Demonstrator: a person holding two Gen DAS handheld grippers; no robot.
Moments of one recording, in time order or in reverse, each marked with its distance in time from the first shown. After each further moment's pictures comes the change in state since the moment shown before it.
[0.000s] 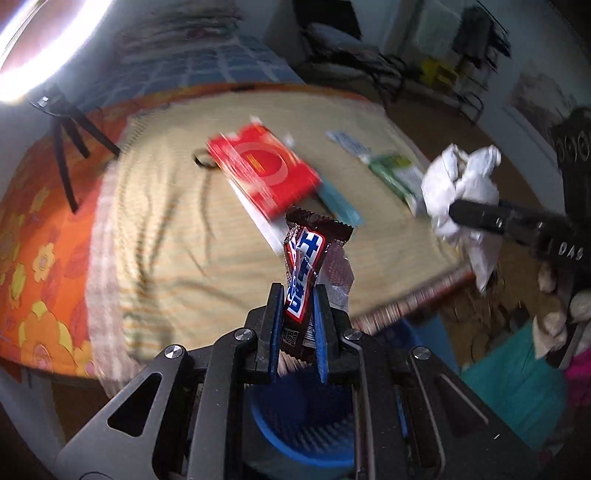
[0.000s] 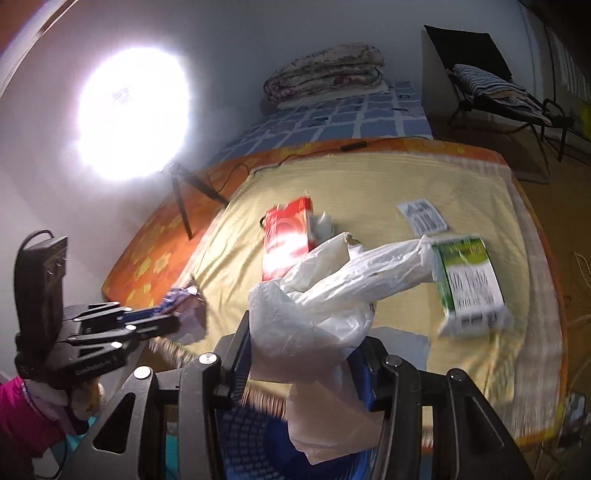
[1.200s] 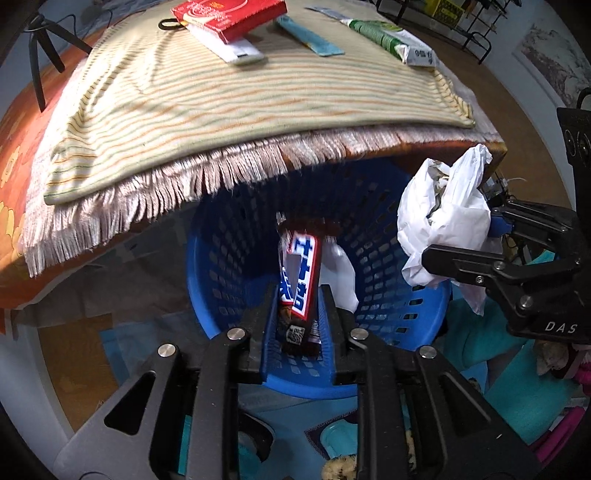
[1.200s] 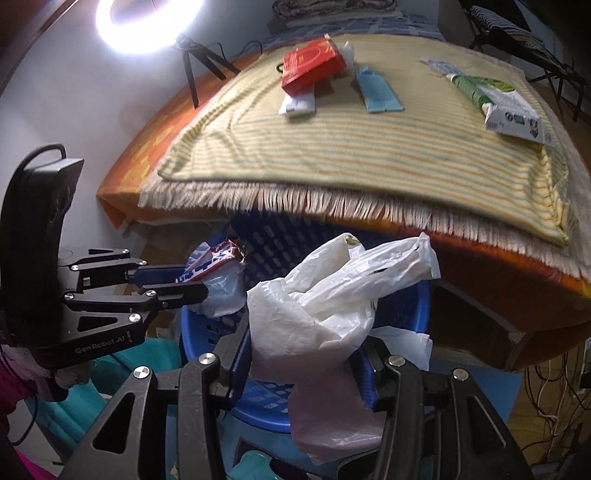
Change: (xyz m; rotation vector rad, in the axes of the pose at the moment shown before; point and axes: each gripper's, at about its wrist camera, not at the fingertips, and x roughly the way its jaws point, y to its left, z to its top) left arm 0.057 -0.038 -0.121 0.015 0.265 0.030; right arm 0.050 0.020 -0.161 -0.032 0.277 0.006
